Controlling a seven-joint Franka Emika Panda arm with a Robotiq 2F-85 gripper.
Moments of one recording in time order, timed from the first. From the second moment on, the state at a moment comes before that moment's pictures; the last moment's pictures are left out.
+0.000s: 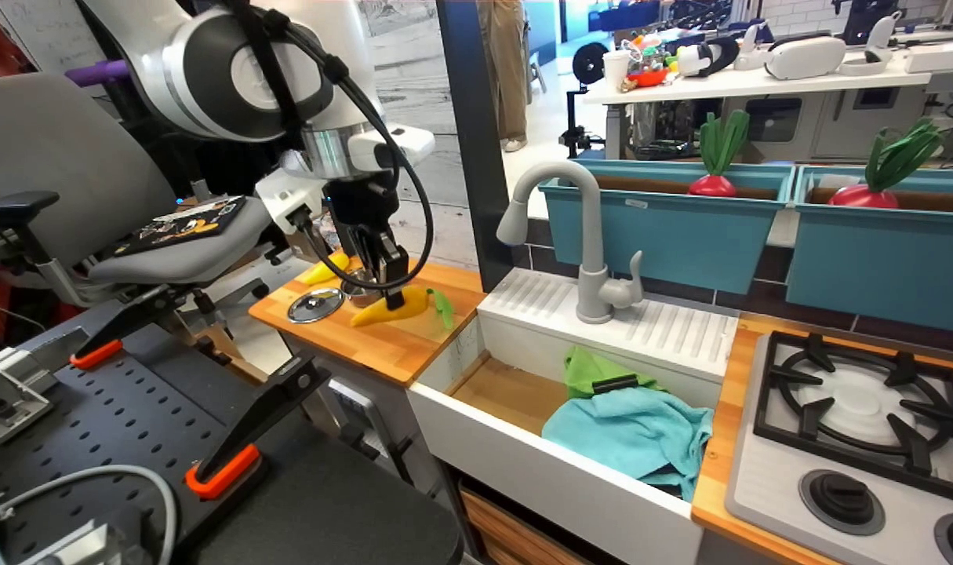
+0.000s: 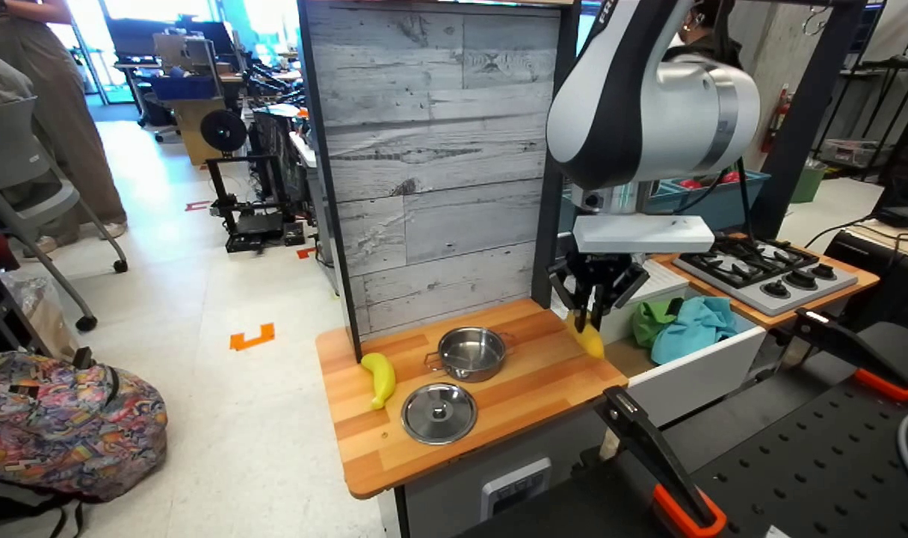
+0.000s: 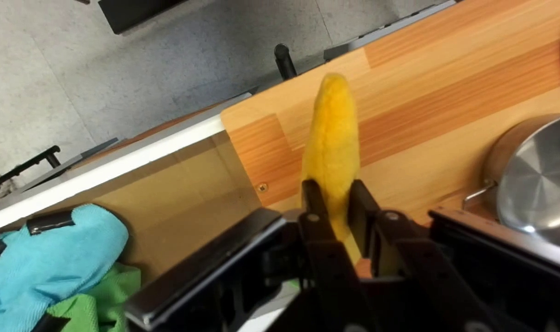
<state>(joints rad) 0.07 0.74 -0.05 -2.10 0.11 2.78 0.28</state>
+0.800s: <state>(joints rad) 0.07 0.88 -0.03 -1.97 0.11 2.77 0.28</state>
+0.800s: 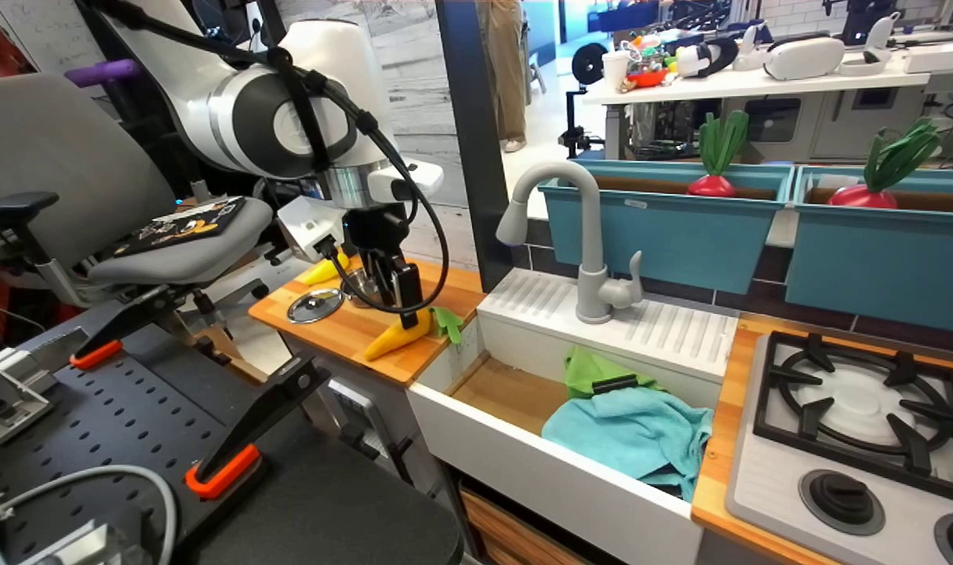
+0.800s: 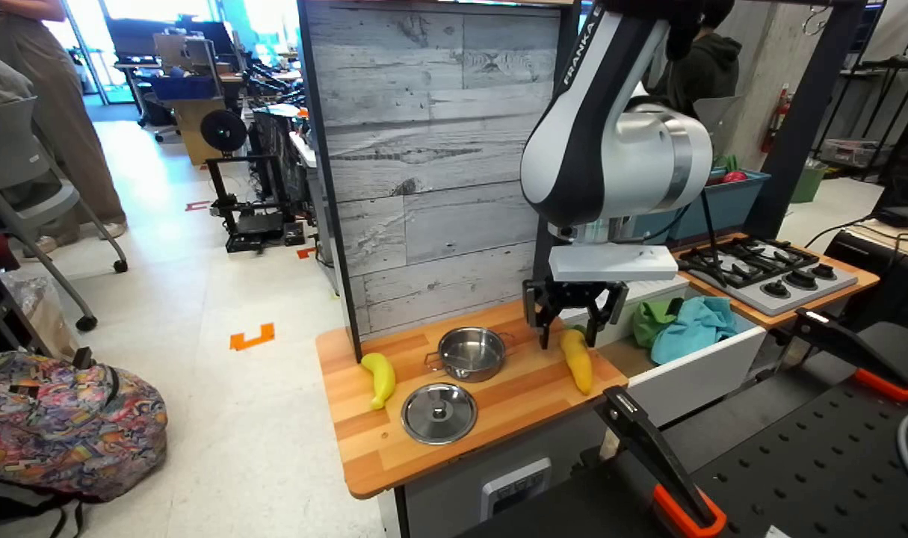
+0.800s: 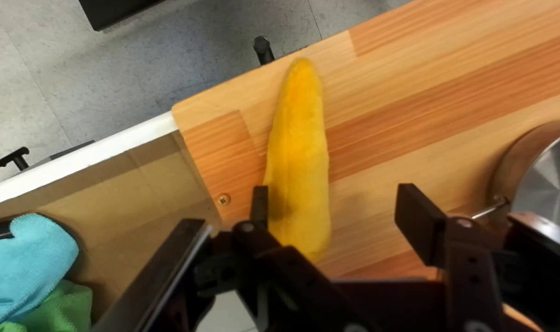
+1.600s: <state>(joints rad) 0.25 0.76 -0.03 -2.06 0.10 2.76 0.30</state>
